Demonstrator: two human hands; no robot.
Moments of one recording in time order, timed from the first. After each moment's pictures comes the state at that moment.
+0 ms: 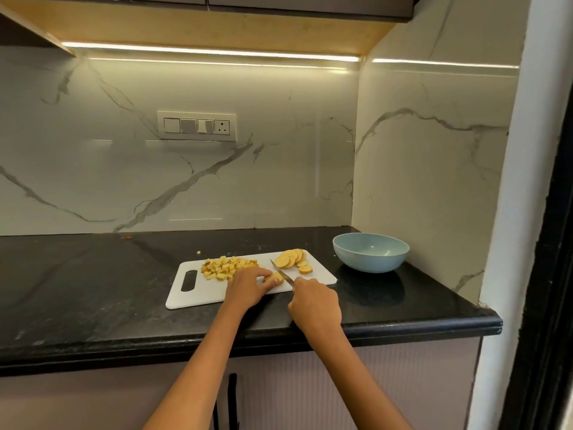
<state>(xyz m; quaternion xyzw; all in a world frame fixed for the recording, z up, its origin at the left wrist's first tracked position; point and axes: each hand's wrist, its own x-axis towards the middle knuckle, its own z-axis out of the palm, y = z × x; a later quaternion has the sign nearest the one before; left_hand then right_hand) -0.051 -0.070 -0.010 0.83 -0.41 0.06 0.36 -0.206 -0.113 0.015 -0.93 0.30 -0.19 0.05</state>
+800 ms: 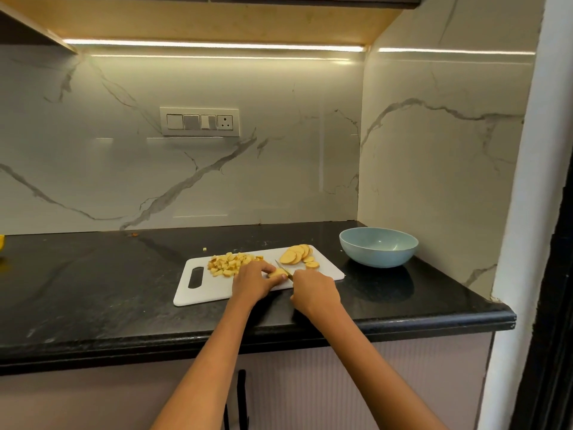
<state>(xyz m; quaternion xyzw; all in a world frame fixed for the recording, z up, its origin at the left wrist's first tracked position) -0.051 -0.070 -0.007 0.83 -0.39 0.05 0.39 -0.194 -0.111 0.031 -0.95 0.28 -0.12 0.04</state>
